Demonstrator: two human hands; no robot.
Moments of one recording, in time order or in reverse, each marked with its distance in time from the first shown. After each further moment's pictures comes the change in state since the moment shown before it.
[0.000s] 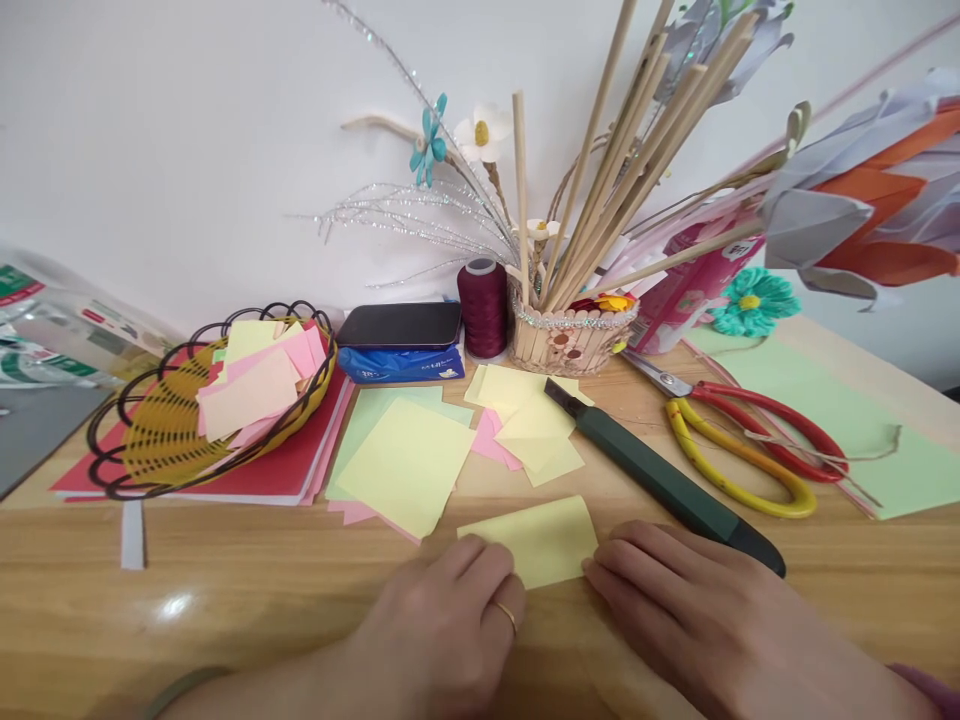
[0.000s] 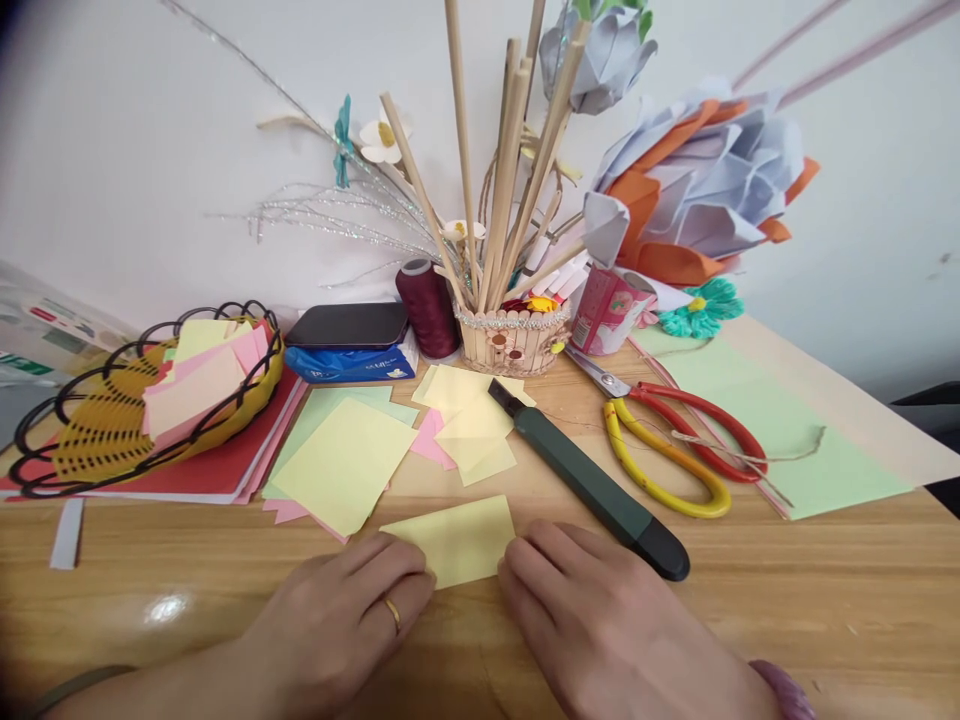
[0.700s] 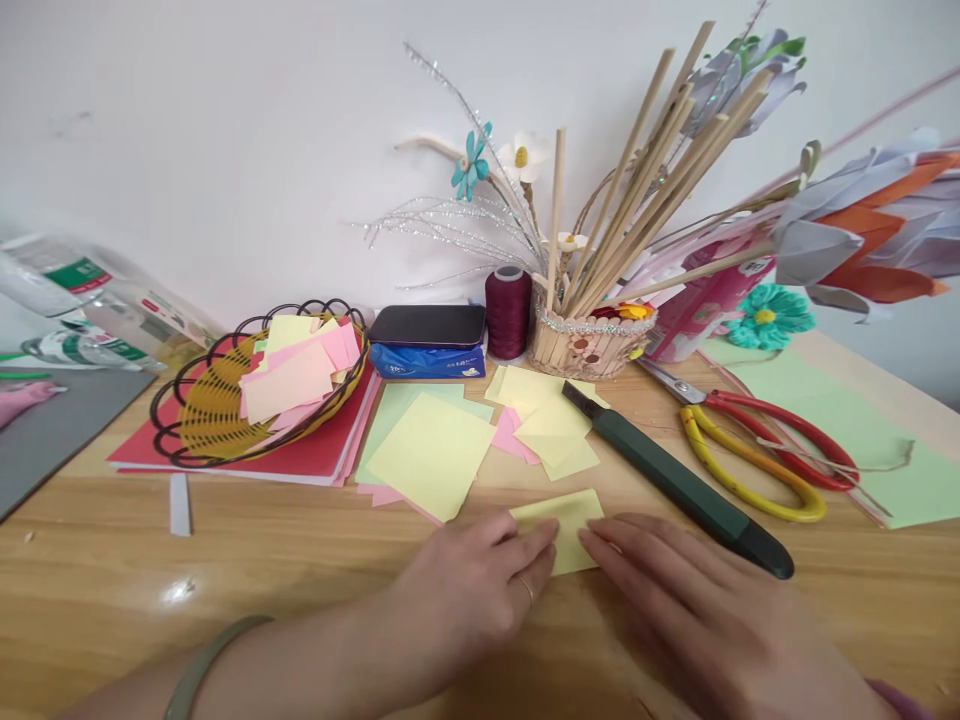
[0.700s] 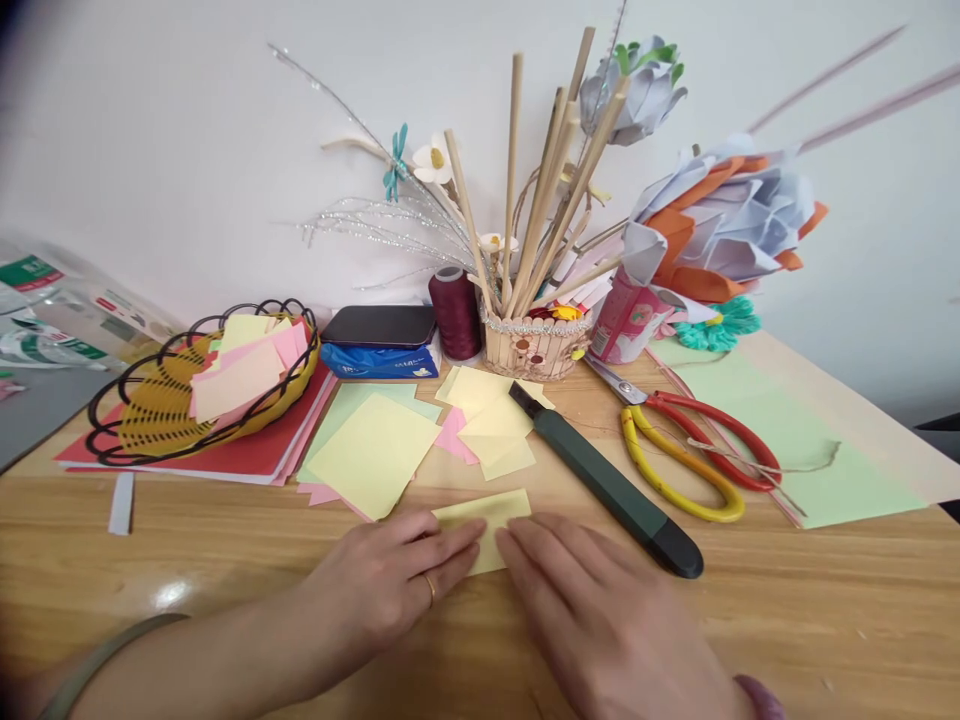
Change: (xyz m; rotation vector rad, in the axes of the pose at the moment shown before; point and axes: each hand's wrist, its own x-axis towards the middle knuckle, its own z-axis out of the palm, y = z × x) left_hand -0.001 -0.008 0.005 0.072 -0.036 0.128; right_hand -0.002 -0.012 0.011 -0.168 0.132 0.007
